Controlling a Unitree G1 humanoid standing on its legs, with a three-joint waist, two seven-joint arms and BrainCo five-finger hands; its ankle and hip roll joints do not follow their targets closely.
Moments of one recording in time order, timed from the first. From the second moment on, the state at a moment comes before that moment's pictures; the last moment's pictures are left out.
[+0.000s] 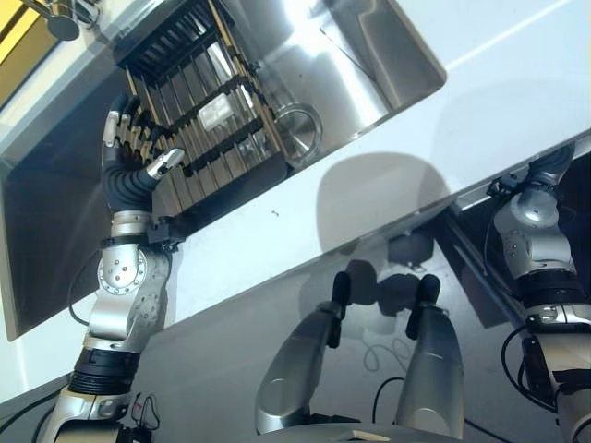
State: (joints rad) left arm -0.21 0.59 0.02 -0.17 -0.56 -0.25 0.30; right arm -0.63 -0.63 -0.02 0.44 0.45 -0.07 -0.56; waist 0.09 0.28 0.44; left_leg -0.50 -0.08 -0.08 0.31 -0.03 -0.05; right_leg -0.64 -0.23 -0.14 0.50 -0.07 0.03
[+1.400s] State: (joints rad) left arm -0.09 0.59 -0.01 -0.04 -0.54 -0.24 0.26; right arm -0.10 -0.40 -0.16 0.25 0.29 -0.16 -0.88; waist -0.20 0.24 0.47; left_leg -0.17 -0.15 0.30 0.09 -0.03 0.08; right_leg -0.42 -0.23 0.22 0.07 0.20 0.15
